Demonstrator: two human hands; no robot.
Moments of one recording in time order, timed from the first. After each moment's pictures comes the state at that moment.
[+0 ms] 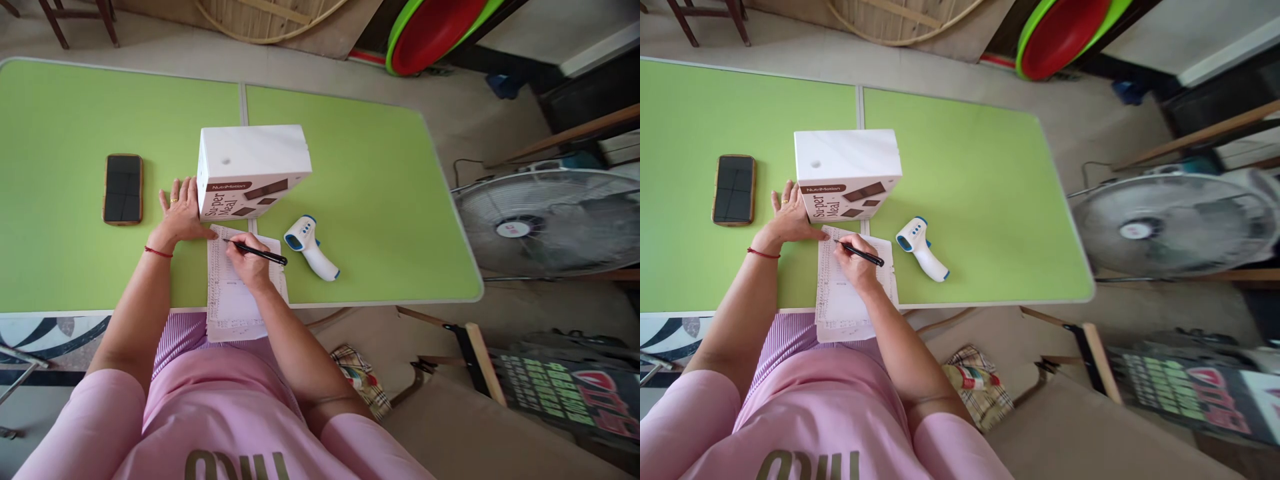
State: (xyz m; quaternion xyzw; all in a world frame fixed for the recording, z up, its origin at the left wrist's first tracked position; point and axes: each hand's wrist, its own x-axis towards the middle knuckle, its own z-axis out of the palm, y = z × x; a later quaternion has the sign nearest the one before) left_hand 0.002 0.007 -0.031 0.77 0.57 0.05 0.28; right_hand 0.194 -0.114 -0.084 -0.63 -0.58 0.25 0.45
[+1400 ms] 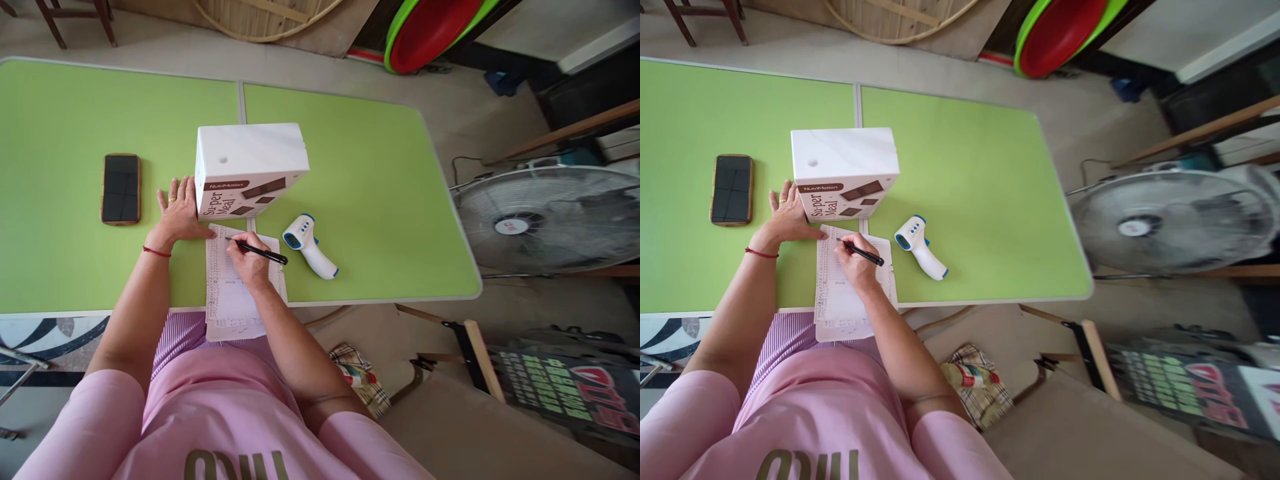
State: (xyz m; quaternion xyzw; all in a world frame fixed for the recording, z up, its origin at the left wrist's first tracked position) left_hand 0.002 0.005 -0.023 0.78 0.57 0.02 0.27; right_hand 0.190 -0.114 -0.090 -0.63 -0.57 0.20 0.49
